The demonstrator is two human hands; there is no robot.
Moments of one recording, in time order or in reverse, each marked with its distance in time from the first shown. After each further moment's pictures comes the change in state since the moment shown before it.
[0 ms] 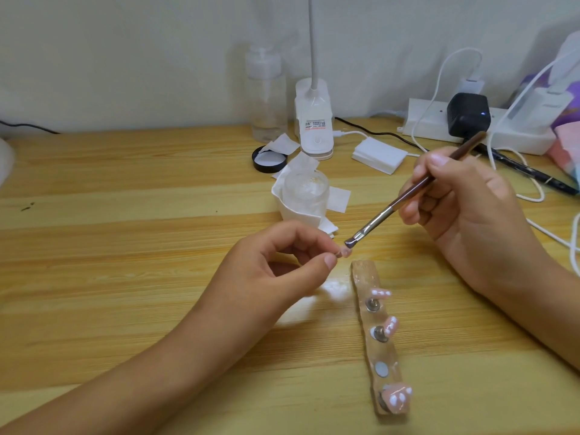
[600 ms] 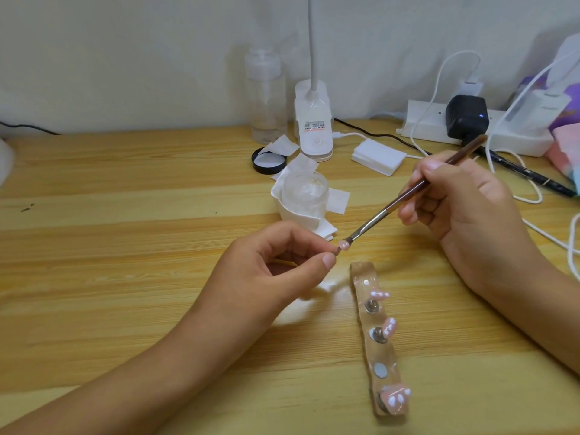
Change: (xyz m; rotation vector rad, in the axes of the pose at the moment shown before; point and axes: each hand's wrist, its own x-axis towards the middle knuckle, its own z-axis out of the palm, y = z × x) left_hand 0.000 -0.001 0.000 -0.040 0.040 -0.033; right_hand 0.000 0.003 -0.002 -0.106 0.096 -0.018
